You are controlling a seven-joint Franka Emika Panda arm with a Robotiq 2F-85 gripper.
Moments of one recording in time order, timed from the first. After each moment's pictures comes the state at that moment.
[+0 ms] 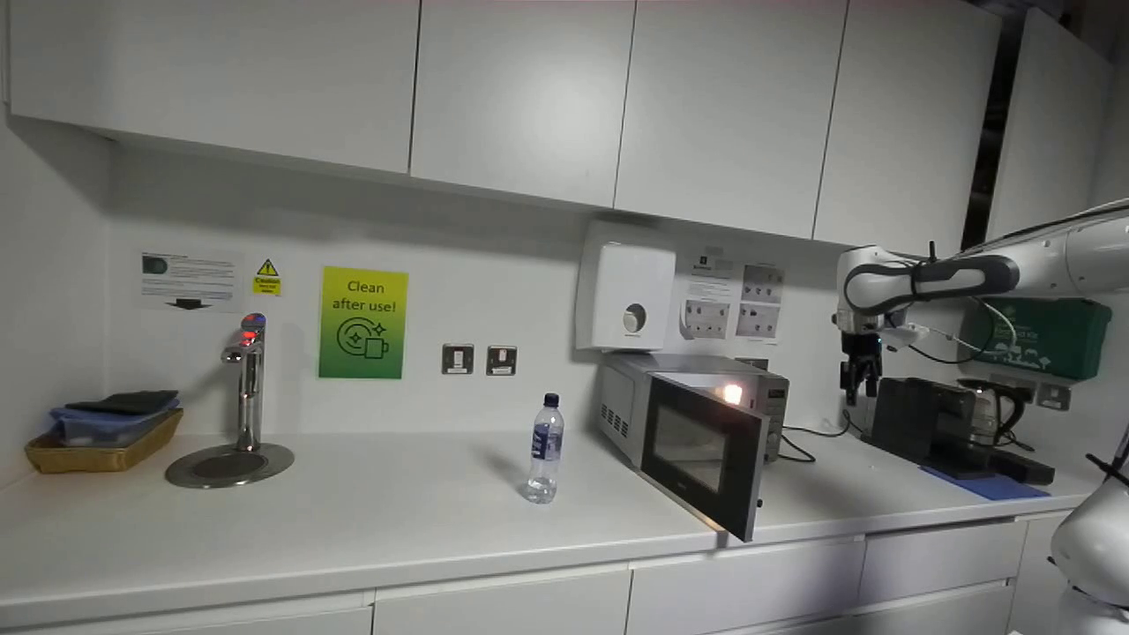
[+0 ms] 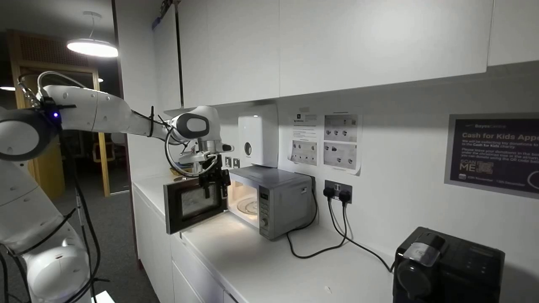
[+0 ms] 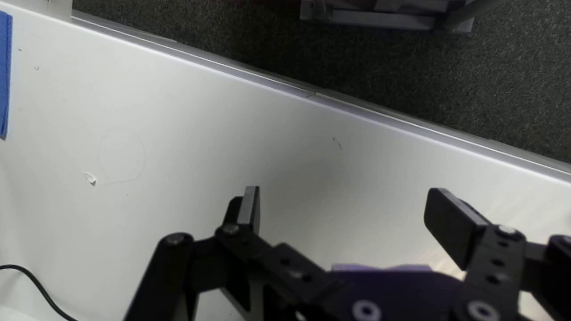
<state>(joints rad) -0.08 -0.35 -0.08 -2.12 -0.23 1.74 -0.20</state>
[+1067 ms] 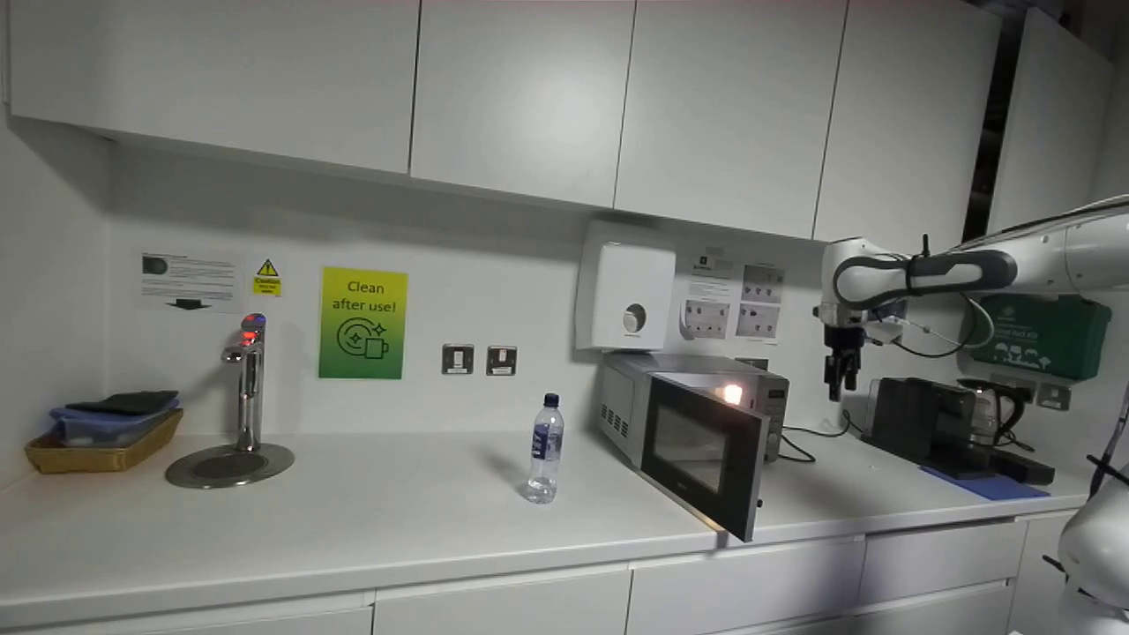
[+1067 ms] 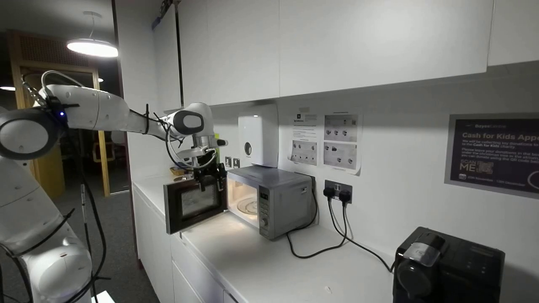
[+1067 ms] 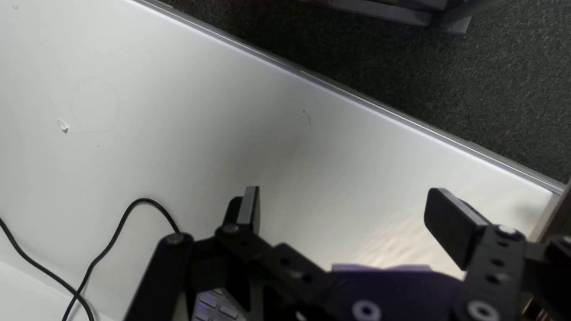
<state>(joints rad) 0.00 -0.34 -0.05 -2.09 -0.21 1.74 -0.22</state>
